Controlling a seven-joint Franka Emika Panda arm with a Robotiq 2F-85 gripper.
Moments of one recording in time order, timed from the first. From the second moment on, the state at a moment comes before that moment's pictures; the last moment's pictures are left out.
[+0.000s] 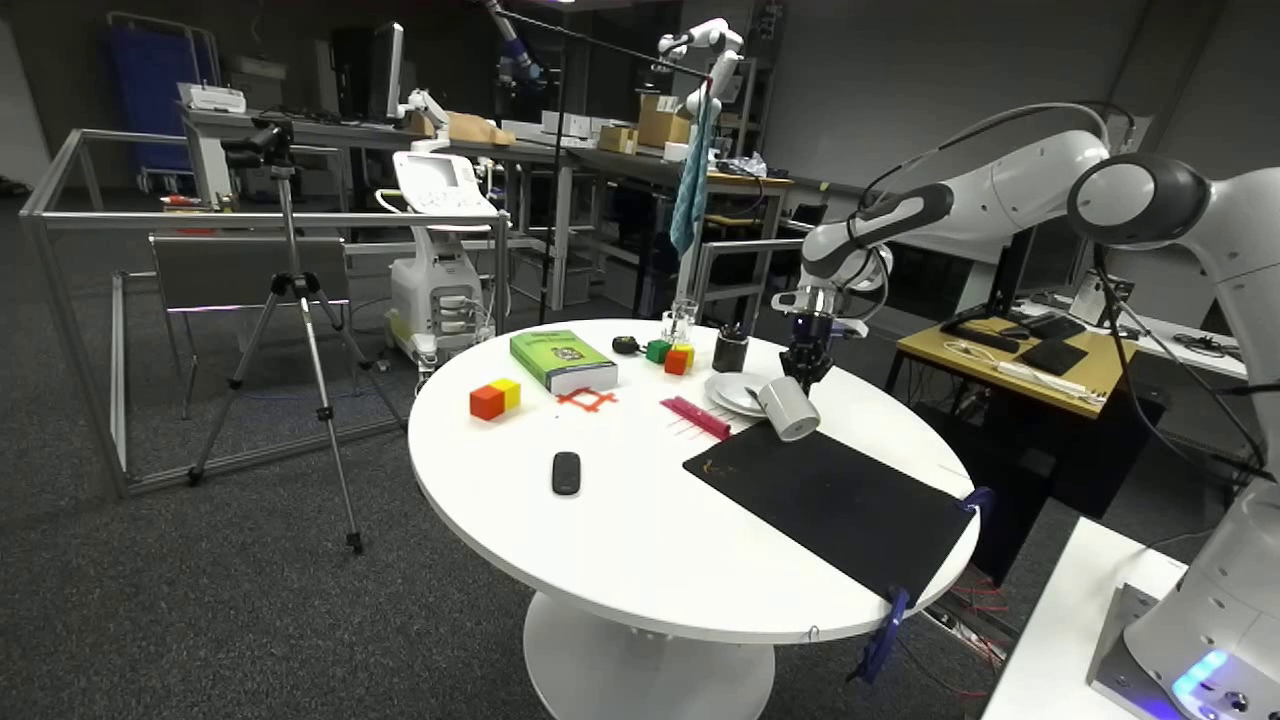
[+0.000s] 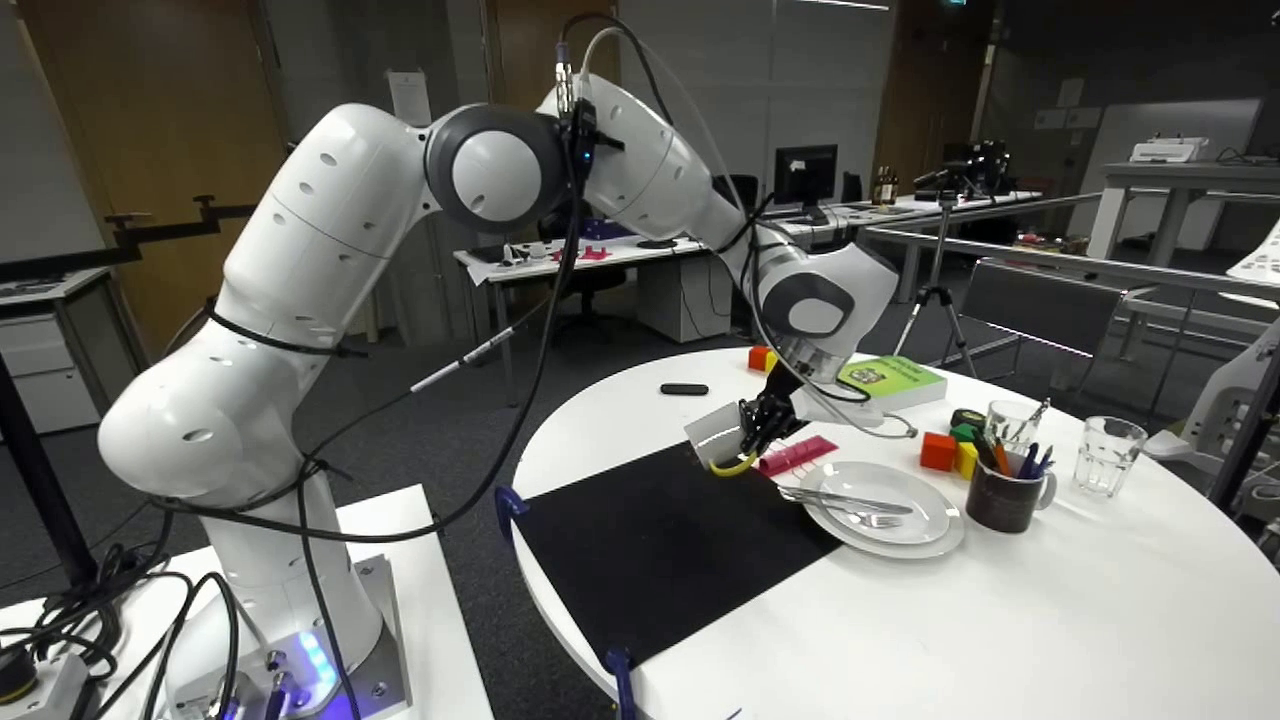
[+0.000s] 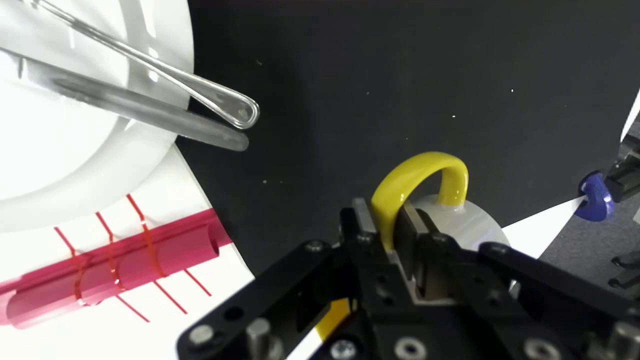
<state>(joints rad) -0.24 0.68 0.09 -1.54 0.24 1.92 -1.63</state>
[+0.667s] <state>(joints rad) -0.22 0.44 0.08 -1.91 0.24 2.18 -1.61</state>
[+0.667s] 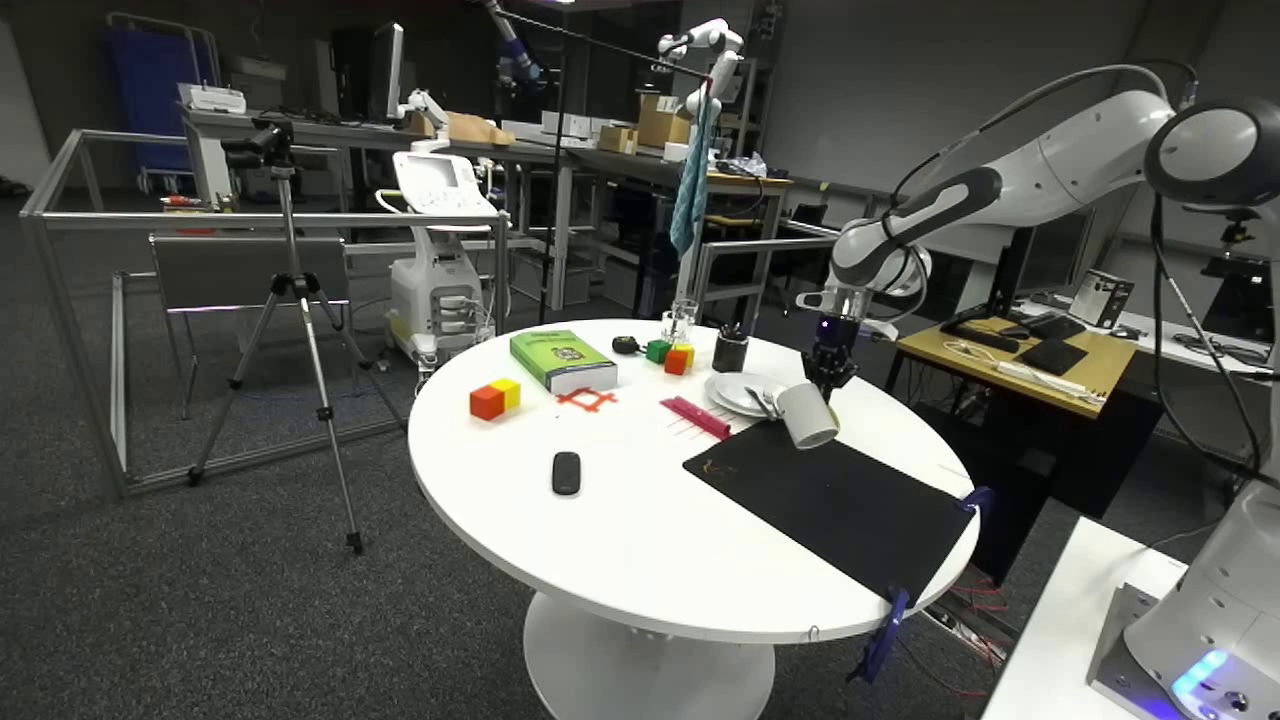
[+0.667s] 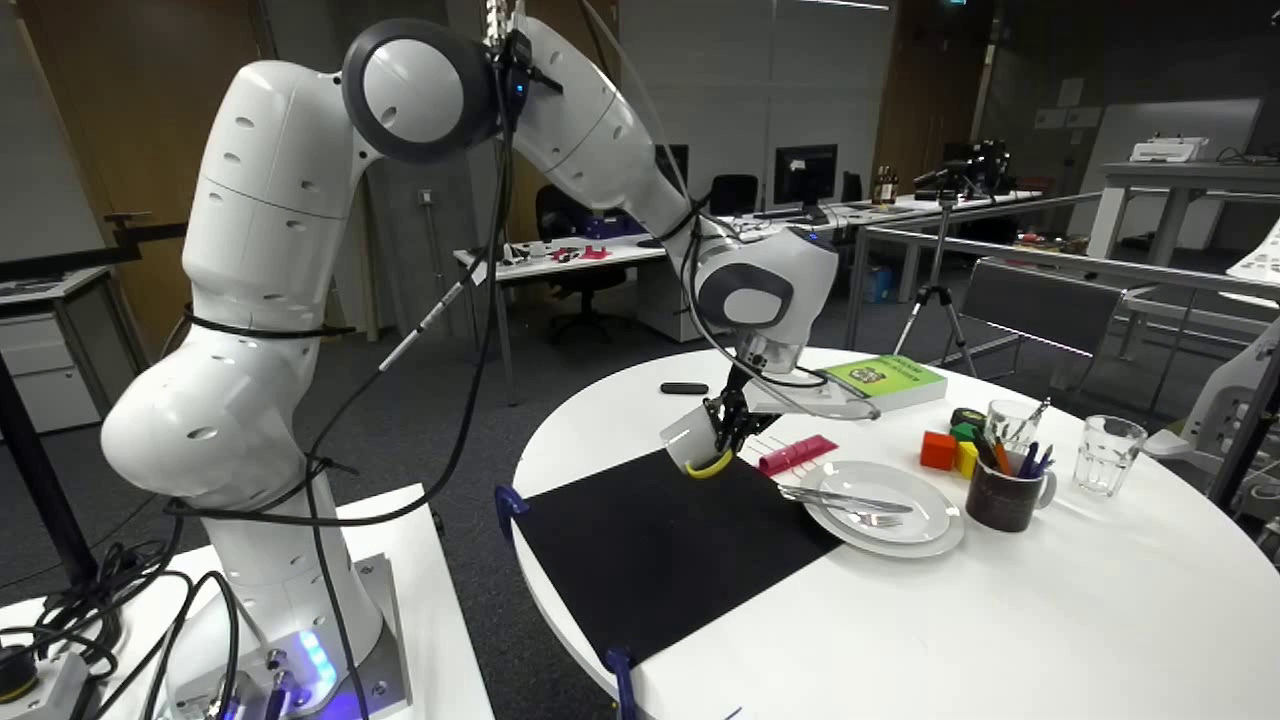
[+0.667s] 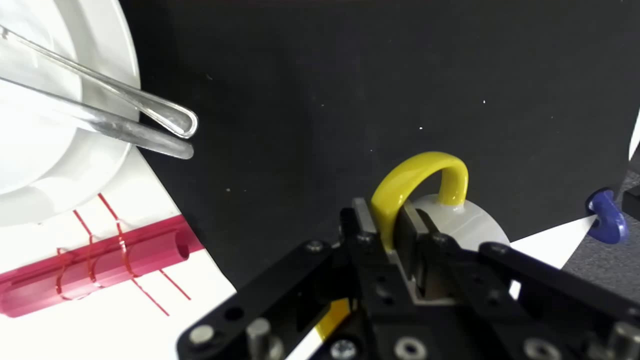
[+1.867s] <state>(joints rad) -0.16 0.19 0.07 -2.46 0.19 2.90 -1.50</state>
